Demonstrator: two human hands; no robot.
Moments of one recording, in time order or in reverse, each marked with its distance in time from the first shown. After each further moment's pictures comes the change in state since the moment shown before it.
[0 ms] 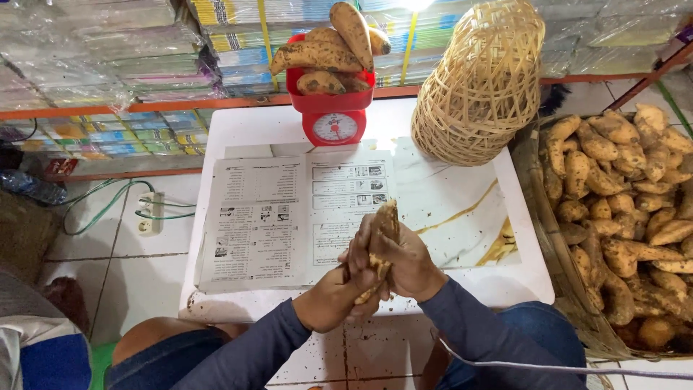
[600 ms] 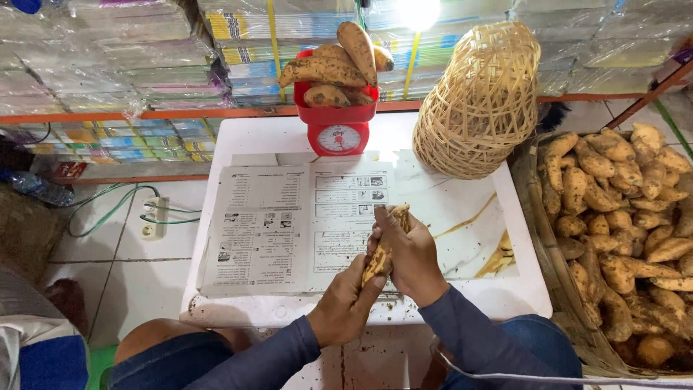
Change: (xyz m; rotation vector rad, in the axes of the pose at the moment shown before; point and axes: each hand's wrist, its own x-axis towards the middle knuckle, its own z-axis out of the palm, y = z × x) left_hand 0.008 -0.002 0.024 0.605 0.421 0.248; right_hand 0.016 -0.018 0.022 -0.137 0.895 0.075
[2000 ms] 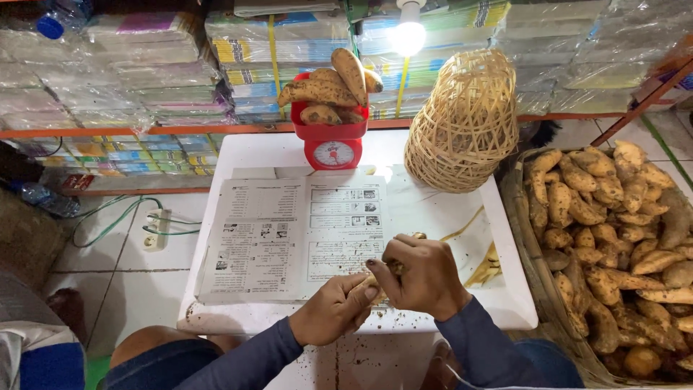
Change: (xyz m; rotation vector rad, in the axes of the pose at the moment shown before) left_hand 0.005 0.030 -0.011 -0.325 -0.266 -0.162; right_hand -0.023 -0.039 -0.046 -1.338 -0.327 -1.287
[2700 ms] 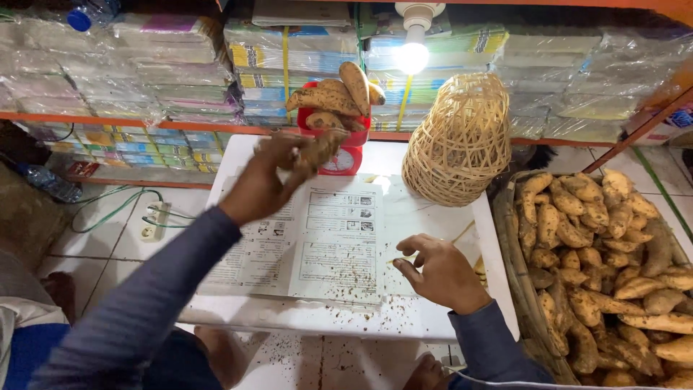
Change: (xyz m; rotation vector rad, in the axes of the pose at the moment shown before) left_hand 0.038 0.109 -0.125 1.040 0.526 0.568; right_hand -0.014 0.046 -0.028 0.033 -0.386 0.430
